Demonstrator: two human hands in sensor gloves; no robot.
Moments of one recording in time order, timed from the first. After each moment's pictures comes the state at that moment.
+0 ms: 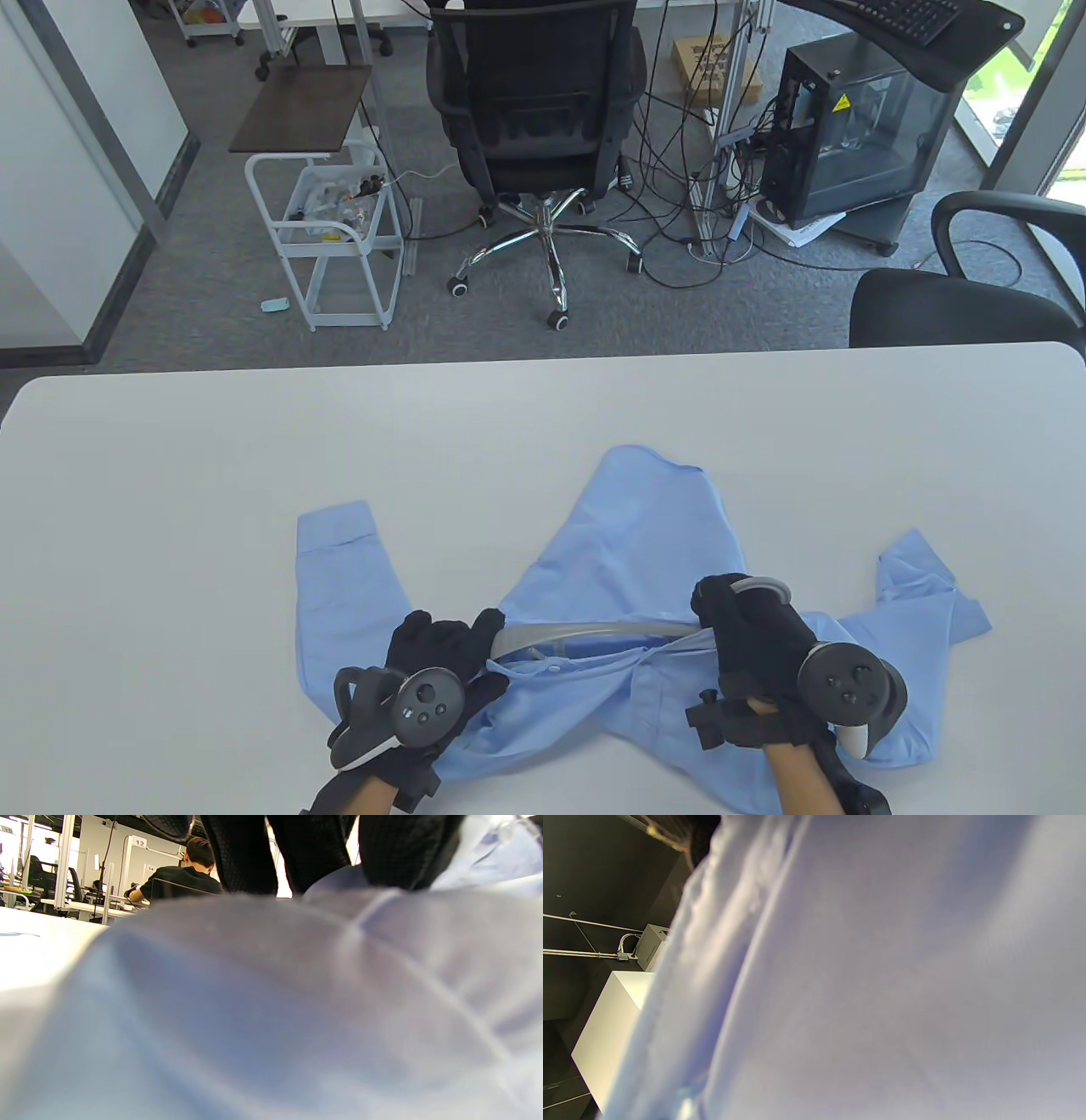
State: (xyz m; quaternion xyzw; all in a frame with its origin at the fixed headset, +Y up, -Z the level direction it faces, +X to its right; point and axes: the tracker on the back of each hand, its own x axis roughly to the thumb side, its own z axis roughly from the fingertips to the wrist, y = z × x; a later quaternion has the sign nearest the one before) left_hand -0.192 -0.742 -0.256 0.03 -0.23 0.10 0.97; right_hand 0.178 -0.712 -0.243 0.05 -0.25 0.84 0.48
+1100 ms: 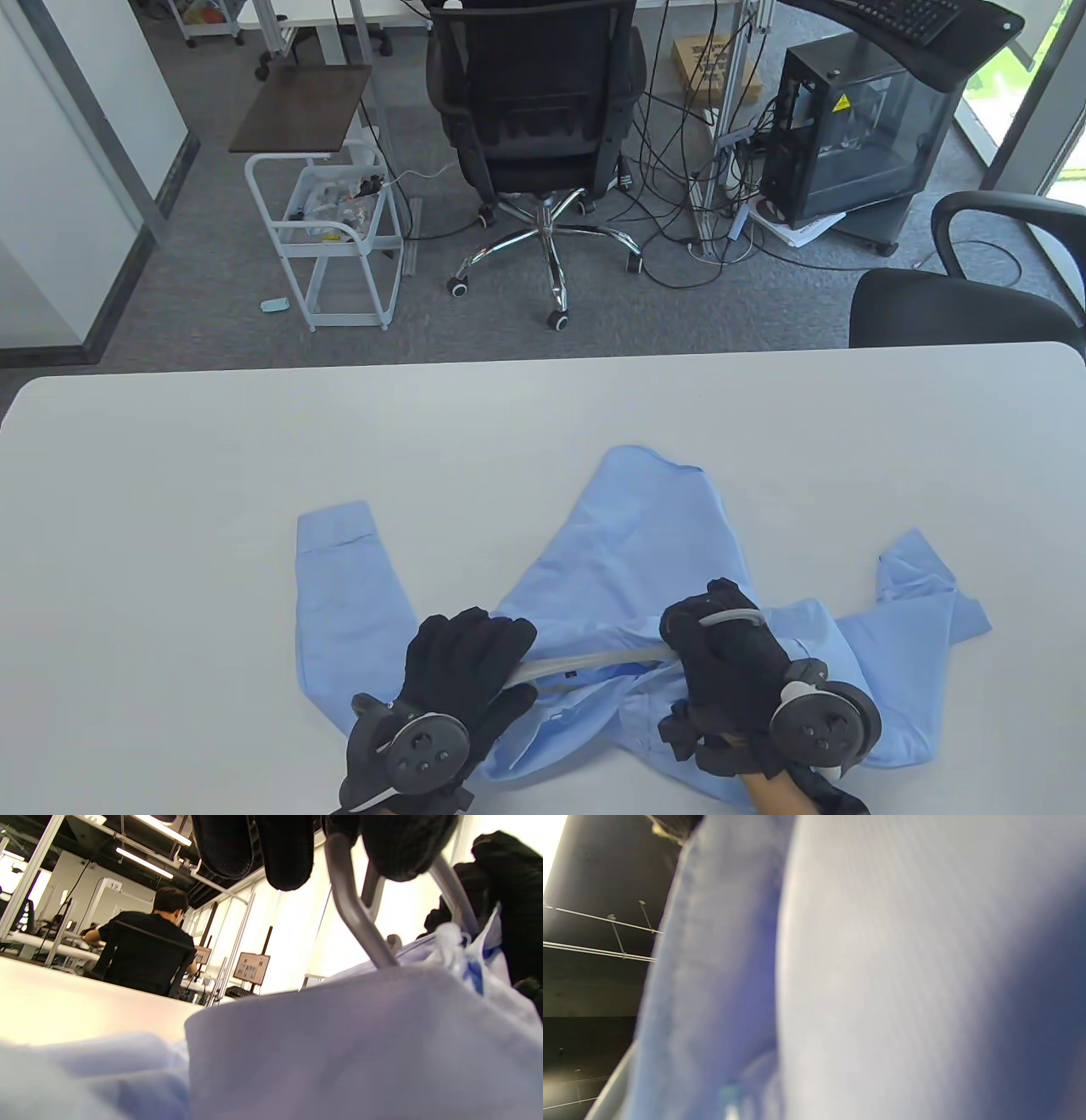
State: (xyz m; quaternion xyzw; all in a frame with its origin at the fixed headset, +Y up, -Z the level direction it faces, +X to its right) left_hand -0.178 -0.717 -0.217 0.15 -0.27 0.18 0.93; right_hand 0.143 -0.702 -0.216 0.15 -0.34 0.81 0.44
